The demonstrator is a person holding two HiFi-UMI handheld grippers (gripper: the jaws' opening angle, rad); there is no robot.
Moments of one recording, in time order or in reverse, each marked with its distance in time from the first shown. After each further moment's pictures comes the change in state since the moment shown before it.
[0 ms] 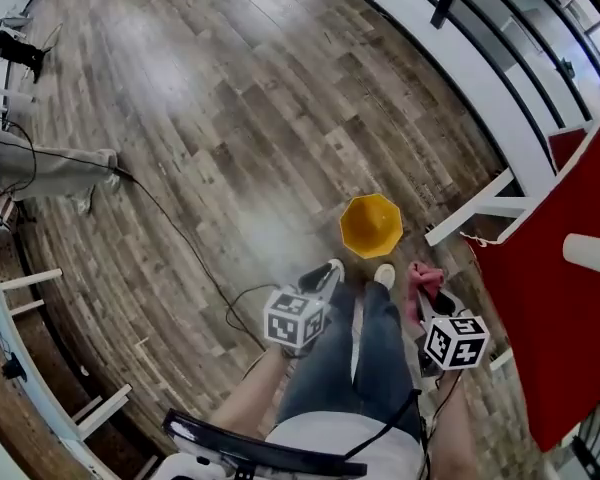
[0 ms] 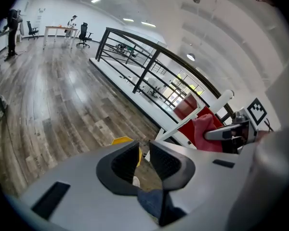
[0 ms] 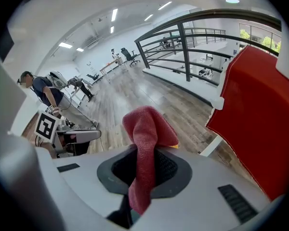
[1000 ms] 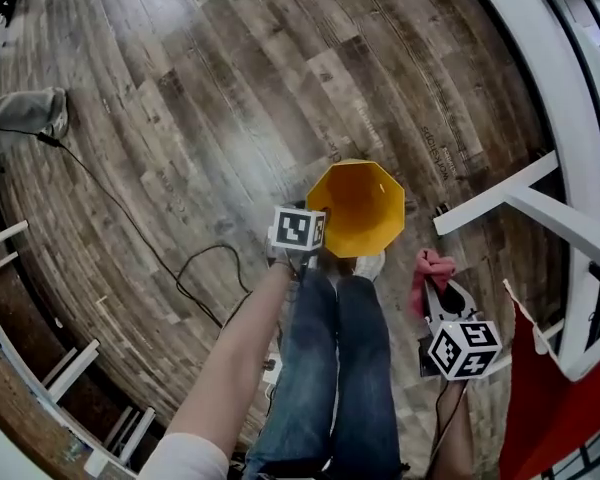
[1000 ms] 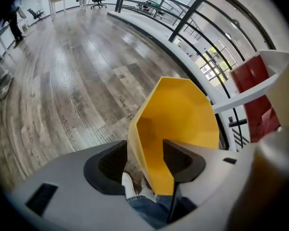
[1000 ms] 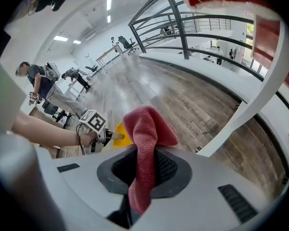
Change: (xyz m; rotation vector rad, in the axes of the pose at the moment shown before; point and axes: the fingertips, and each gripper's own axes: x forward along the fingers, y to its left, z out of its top) left arm 0.311 0.201 -0.173 -0.179 0.413 0.276; right arm 0.196 -0.160 -0.082 -0.003 0.107 0.044
